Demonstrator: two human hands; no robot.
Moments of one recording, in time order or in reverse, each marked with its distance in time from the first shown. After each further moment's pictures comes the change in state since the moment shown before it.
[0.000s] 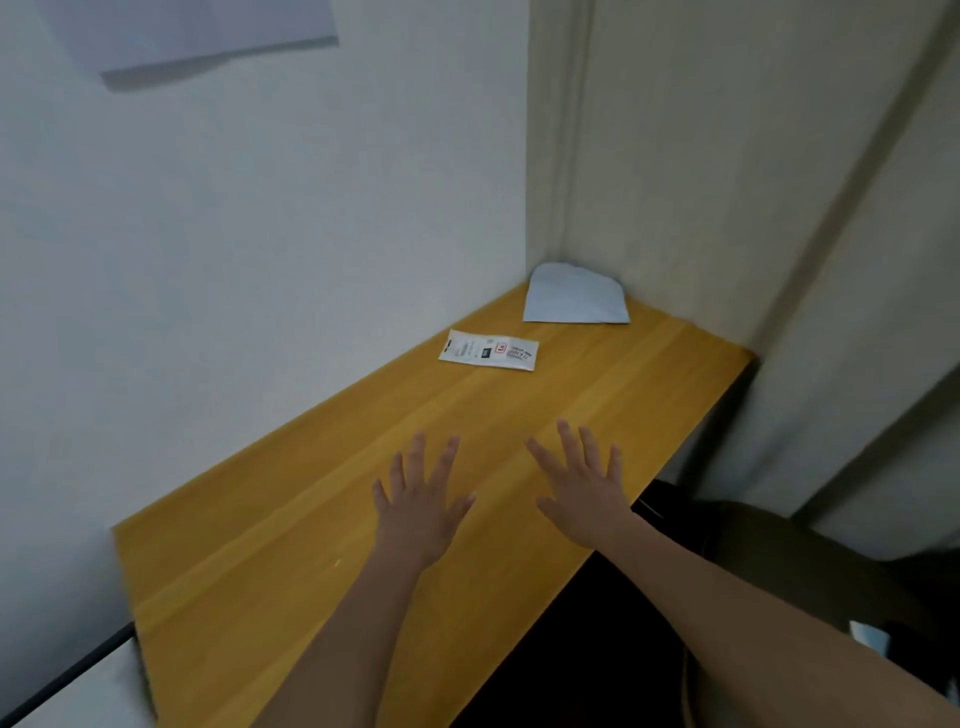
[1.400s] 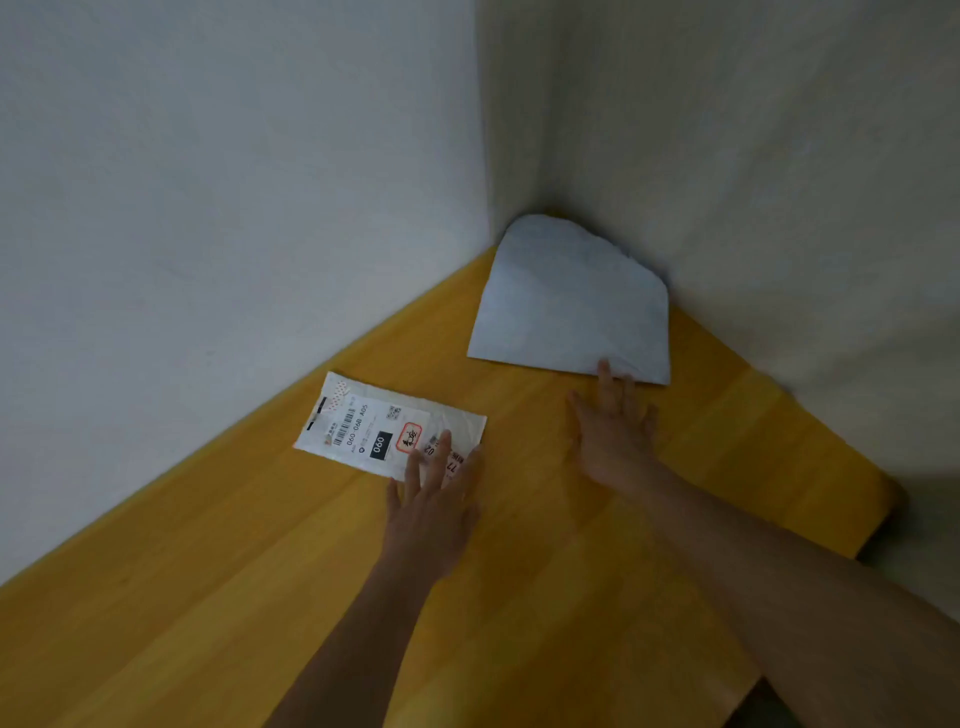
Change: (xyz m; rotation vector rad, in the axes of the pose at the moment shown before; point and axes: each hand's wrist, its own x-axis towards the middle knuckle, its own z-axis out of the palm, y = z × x) left_hand 0.438 0.132 0.096 -0.045 -0.389 -0.023; right_hand 0.480 0.250 0.050 0.119 -0.327 0.130
